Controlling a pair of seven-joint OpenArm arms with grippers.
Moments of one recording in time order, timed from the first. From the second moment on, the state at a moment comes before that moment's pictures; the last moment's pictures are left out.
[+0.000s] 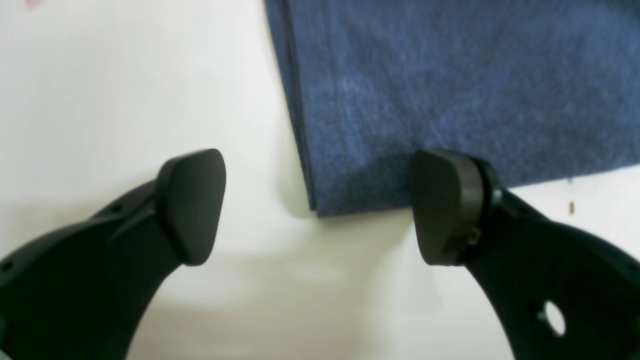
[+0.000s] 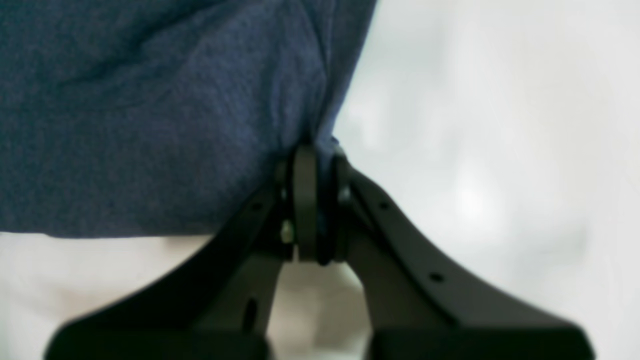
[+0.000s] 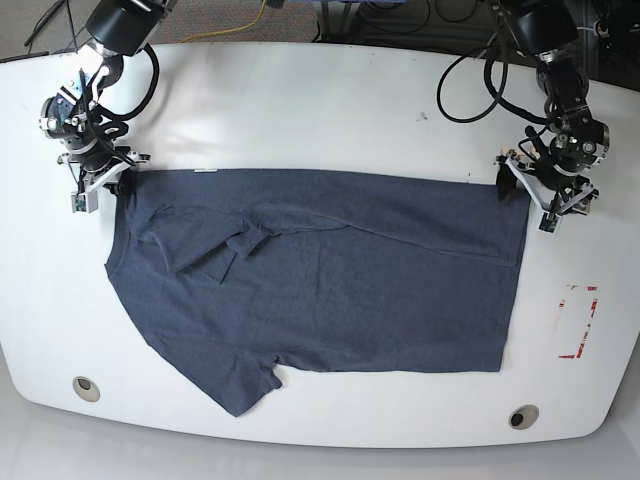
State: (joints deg) left arm 2.6 -10.3 -26.5 84.8 5.8 -37.9 36.2; right arm -2.7 11.4 39.9 76.6 10.0 38.4 -40.8
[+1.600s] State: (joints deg) left arm 13.3 -12.2 -26.2 89.6 3.6 -38.4 32.4; right arm -12.5 11.4 39.5 85.8 11.3 39.0 -42.9
